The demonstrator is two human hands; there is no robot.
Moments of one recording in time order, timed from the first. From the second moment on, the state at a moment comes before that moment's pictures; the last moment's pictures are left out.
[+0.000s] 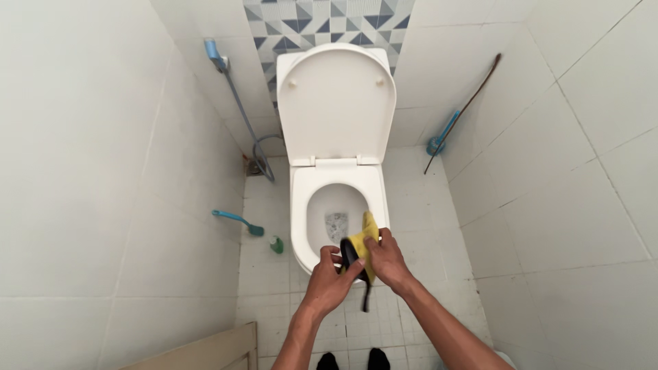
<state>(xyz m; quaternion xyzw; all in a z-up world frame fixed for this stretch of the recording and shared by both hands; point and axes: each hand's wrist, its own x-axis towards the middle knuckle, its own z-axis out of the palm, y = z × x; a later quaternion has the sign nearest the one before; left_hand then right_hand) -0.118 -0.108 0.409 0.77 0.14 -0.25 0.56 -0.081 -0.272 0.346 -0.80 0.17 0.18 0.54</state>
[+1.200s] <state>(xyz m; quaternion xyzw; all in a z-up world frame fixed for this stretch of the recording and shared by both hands) -0.167 -0.060 0.548 0.79 0.05 -0.19 0.59 -0.188 -0.235 0.559 -0.87 0.04 0.04 0.49</state>
